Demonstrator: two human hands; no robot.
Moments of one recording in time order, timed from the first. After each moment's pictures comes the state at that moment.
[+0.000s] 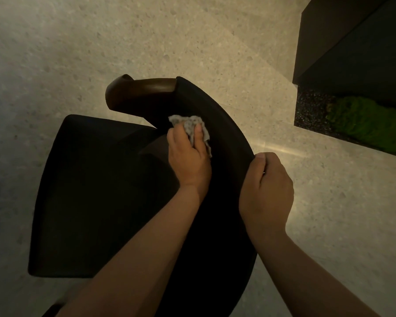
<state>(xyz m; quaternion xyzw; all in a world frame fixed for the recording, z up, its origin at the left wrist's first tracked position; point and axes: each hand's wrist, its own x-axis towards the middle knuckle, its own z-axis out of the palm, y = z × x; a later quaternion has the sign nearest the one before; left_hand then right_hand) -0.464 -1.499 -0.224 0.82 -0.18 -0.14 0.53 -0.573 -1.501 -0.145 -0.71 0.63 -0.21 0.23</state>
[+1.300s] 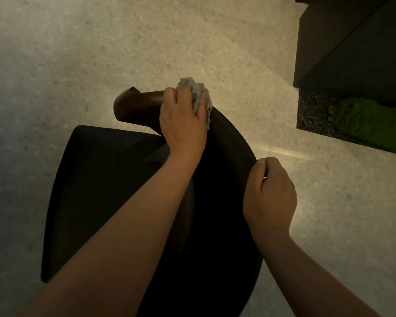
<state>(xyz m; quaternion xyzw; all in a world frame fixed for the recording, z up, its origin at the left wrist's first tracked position) -0.400 -1.533 -0.179 0.86 -0.33 -0.01 0.39 -0.572 -1.501 -0.144 -0.71 0.64 -0.20 0.22</state>
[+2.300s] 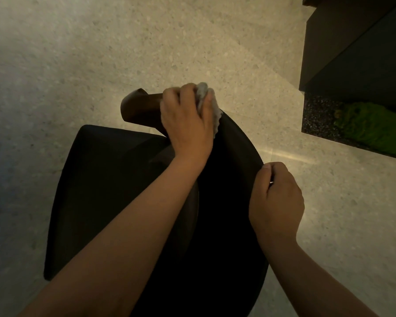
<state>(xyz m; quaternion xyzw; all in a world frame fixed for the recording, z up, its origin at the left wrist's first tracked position) -0.400 -1.528 -0.169 0.86 -0.29 -0.02 0.43 -0.572 -1.501 -0.144 -0.72 0.63 -0.20 0.21</state>
